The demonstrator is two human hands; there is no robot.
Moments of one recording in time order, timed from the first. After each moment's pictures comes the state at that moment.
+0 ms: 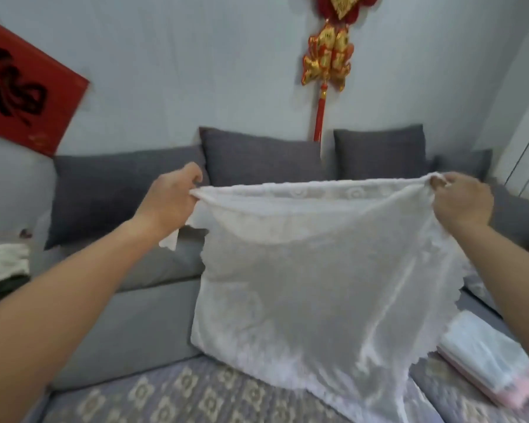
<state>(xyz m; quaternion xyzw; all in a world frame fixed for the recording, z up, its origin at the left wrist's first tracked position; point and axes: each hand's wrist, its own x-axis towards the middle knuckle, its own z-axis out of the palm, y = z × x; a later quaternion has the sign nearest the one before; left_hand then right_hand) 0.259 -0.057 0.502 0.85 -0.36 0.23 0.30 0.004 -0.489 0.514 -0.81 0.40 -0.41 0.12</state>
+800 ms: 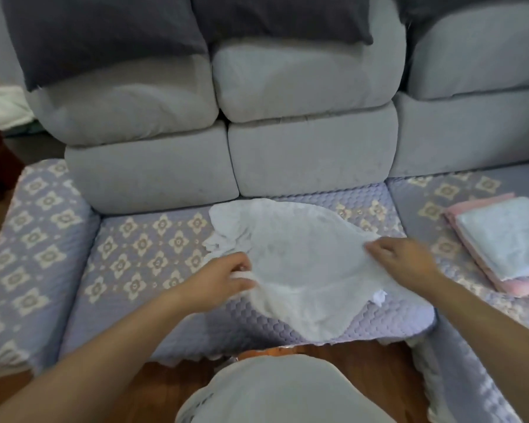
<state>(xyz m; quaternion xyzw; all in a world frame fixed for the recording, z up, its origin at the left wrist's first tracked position) -0.010 -0.148 0.235 0.86 -0.25 -0.34 0.30 -0.117 -0.511 0.211 -0.94 0.19 0.08 0.27</state>
